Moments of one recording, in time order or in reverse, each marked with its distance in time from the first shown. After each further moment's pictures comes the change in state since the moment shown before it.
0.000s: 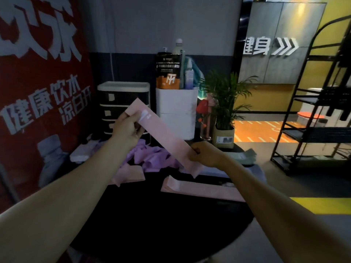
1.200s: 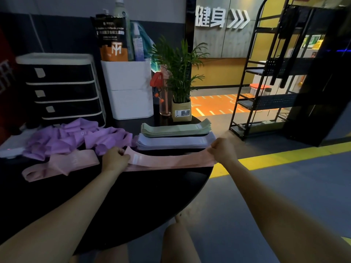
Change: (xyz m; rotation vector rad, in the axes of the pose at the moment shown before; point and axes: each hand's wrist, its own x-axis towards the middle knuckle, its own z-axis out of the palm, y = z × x) left_hand -0.037 -0.160 -0.031 1.215 -0.029 0.050; right_hand -0.096 0.149 -0.013 -0.033 0.532 0.566
